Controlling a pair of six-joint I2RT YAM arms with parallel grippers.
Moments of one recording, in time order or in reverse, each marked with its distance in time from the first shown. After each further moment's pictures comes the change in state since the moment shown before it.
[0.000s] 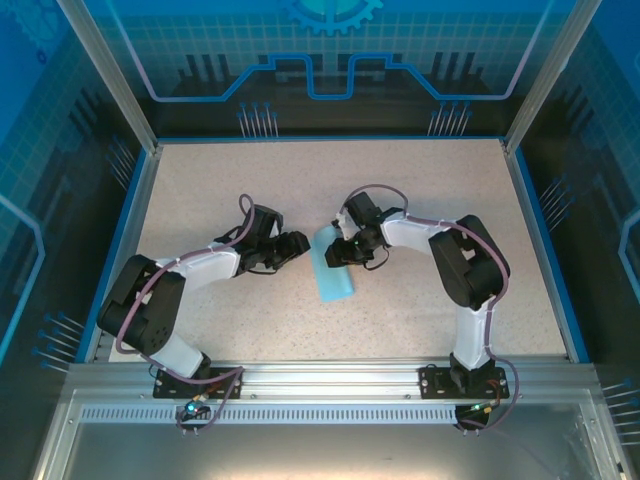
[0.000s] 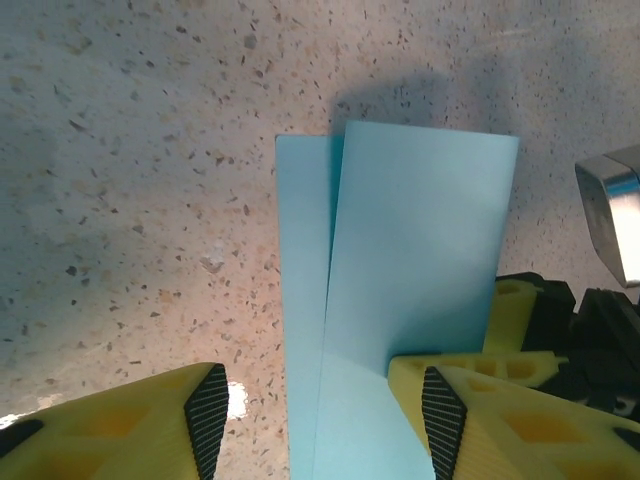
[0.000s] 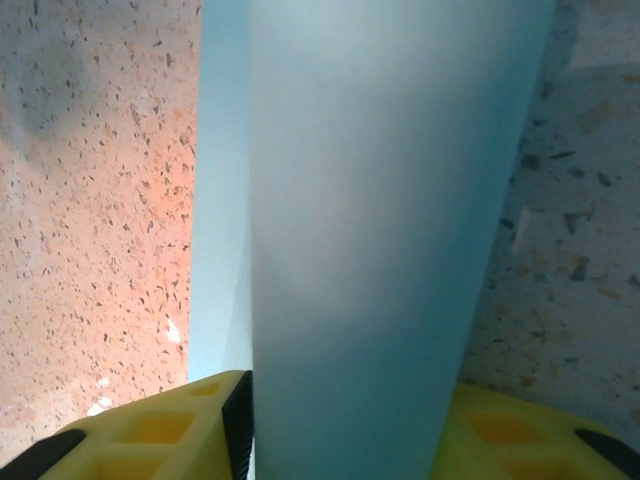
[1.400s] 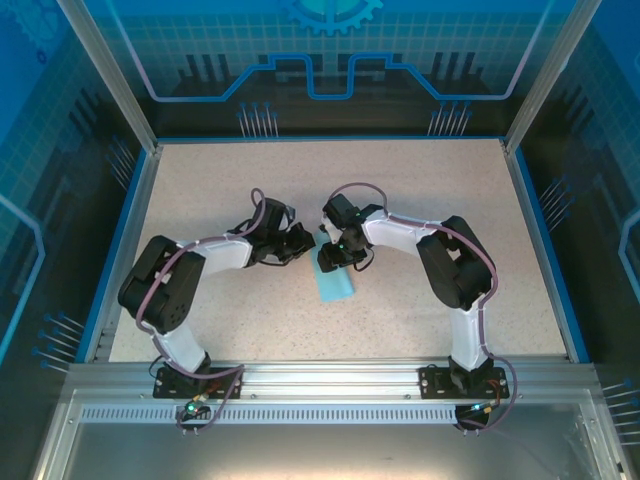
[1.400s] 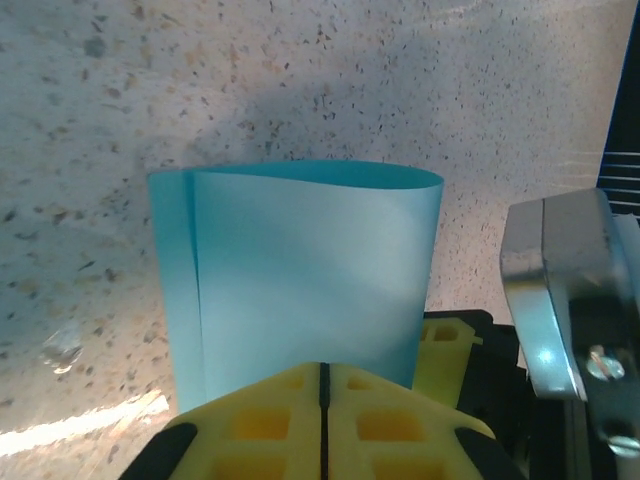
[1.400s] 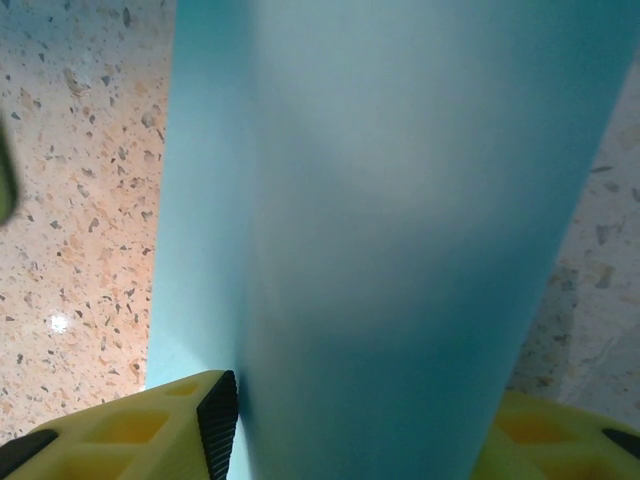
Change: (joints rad) left arm -0.004 0.171 0.097 0.124 0.130 -0.058; right arm 0.103 0.058 0.140 -0.172 0.232 -0.022
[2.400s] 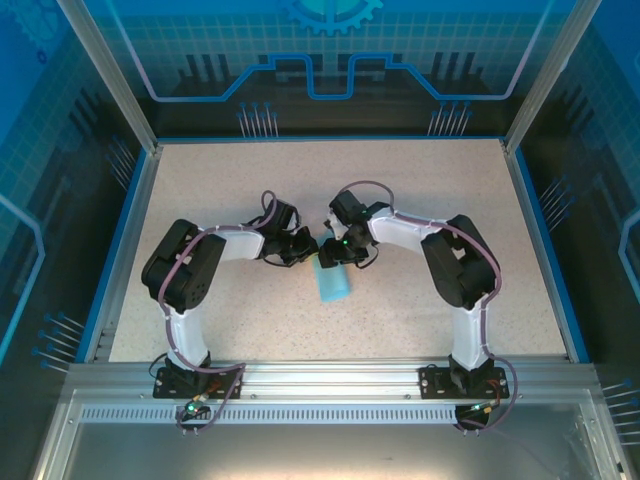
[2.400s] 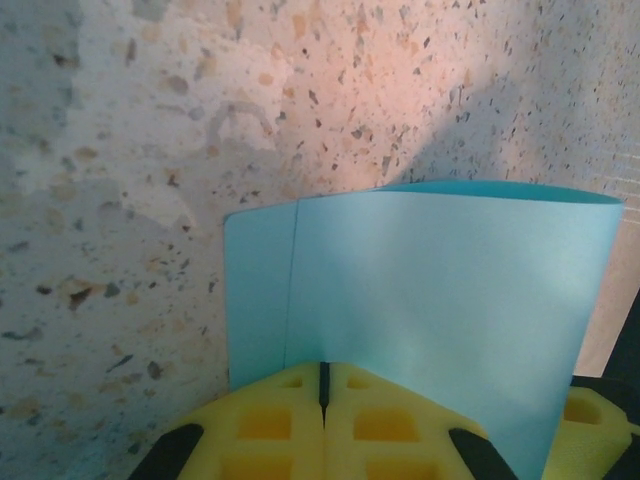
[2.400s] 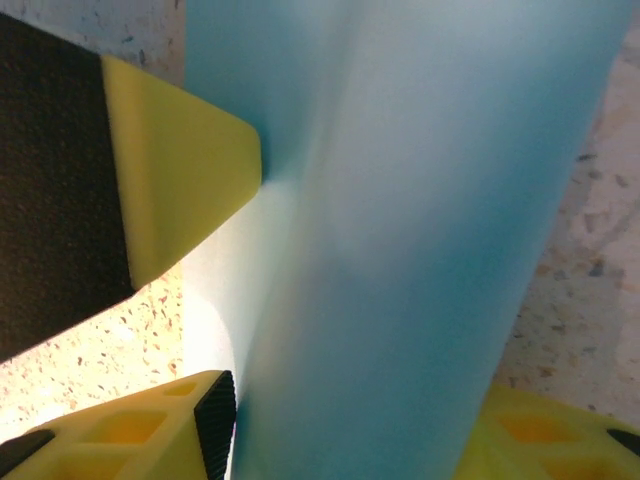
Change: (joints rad) left arm -0.002 0.169 0.102 -0.077 0.020 0.012; right arm -0.043 -0.028 -0.022 0.024 -0.098 0.082
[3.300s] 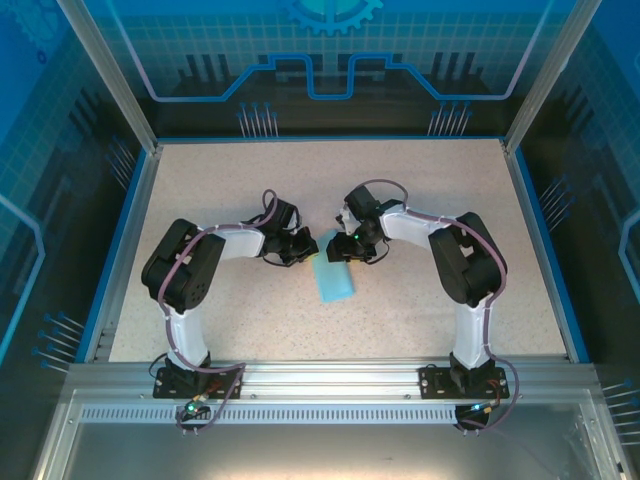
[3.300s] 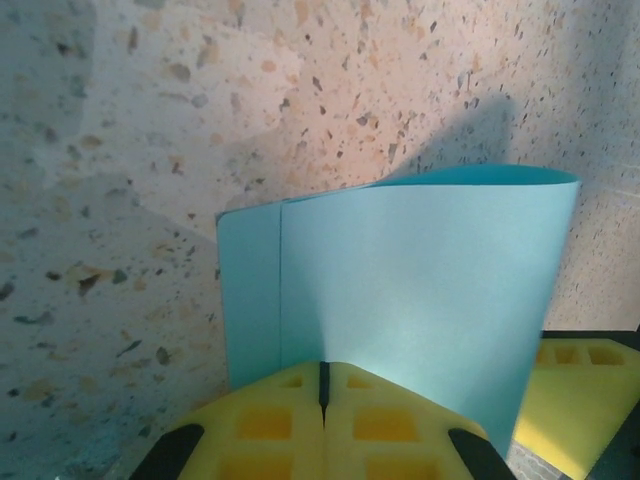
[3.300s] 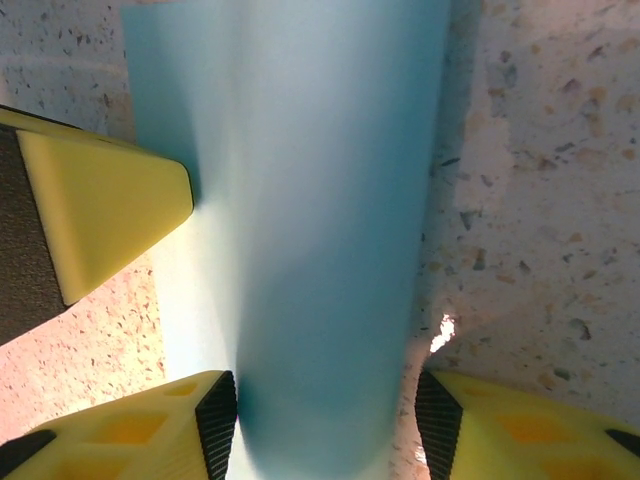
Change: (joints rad) left arm 0.000 -0.002 0.022 -0.058 0.000 0.033; right arm -0.082 -0.004 -0.037 0.036 -0.105 0.018
